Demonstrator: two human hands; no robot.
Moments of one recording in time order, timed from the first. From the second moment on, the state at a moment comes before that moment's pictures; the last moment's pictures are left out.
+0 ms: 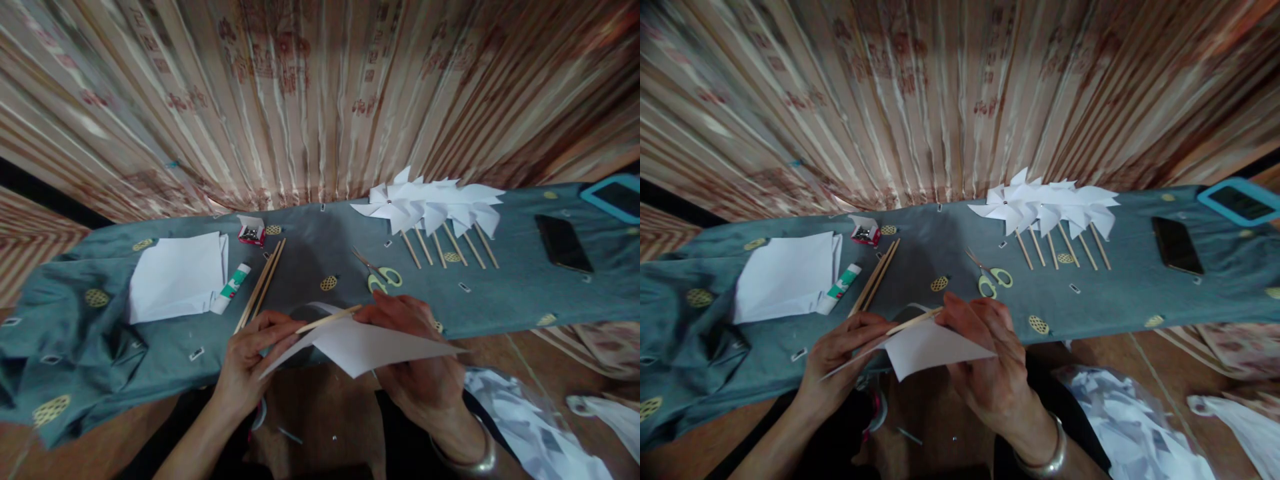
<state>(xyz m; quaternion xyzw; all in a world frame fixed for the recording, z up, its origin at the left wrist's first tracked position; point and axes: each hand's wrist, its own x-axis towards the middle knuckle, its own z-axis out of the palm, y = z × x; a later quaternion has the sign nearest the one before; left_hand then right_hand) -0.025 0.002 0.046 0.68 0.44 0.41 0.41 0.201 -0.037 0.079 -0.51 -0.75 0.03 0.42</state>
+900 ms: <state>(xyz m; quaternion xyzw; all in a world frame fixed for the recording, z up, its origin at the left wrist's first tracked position) -0.017 -0.008 0.048 0.77 0.40 0.42 0.26 0.194 -0.021 0.059 -0.62 -0.43 0.38 0.53</state>
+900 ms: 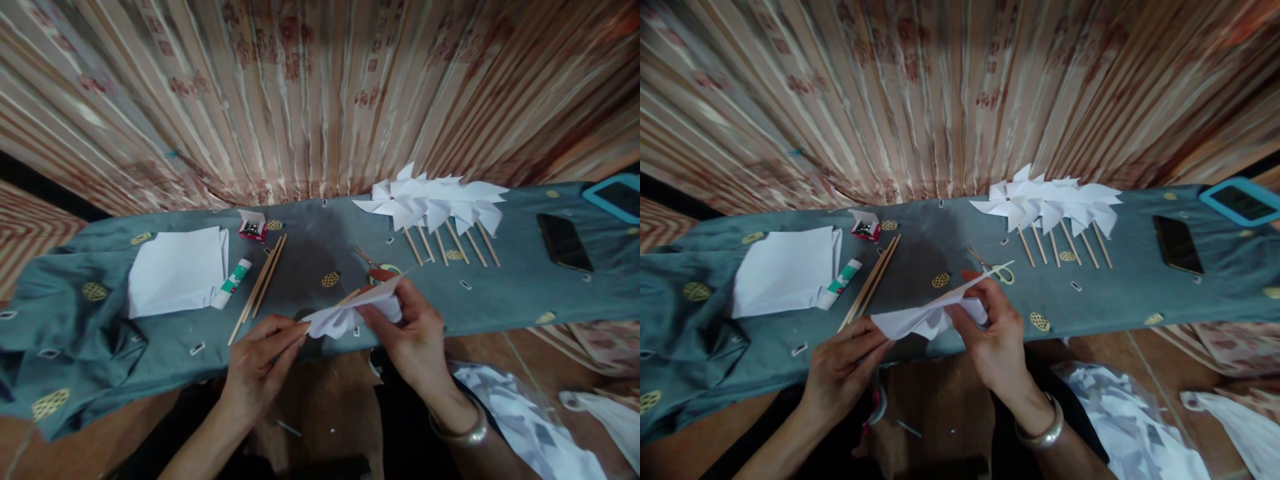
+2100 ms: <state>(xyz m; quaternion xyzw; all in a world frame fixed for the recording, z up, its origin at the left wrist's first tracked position) -0.015 -0.002 0.015 0.75 0.45 0.38 0.31 0.190 0.014 0.011 -0.58 -0.39 0.44 0.56</state>
